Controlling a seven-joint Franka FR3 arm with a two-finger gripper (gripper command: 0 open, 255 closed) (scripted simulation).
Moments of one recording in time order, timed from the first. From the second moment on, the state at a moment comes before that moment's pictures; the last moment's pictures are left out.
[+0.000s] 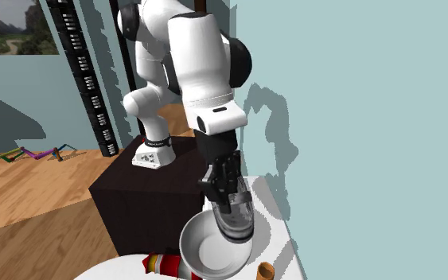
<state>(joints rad) -0.49 0.24 -0.54 -1.79 0.24 2.26 -0.78</state>
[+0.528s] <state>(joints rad) -0.58 0.31 -0.55 -1.72 0.31 2.25 -0.90</state>
